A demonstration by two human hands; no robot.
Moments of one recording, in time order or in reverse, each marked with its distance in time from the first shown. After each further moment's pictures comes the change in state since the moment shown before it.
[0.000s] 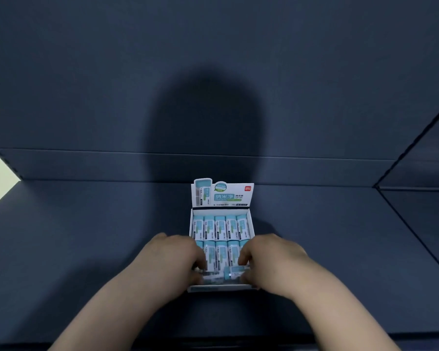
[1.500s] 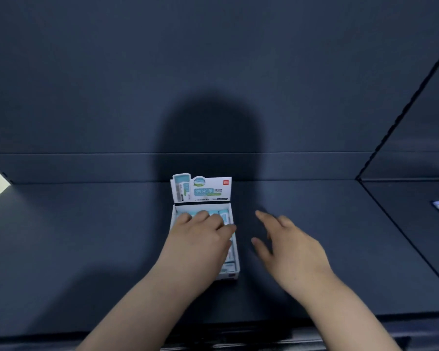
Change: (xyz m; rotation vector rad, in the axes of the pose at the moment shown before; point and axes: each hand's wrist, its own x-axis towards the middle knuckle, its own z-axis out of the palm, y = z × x) left_hand 0.020 0.066 0.009 0.186 0.533 0.128; right_hand -0.026 0.057 0.025 0.167 0.546 0.000
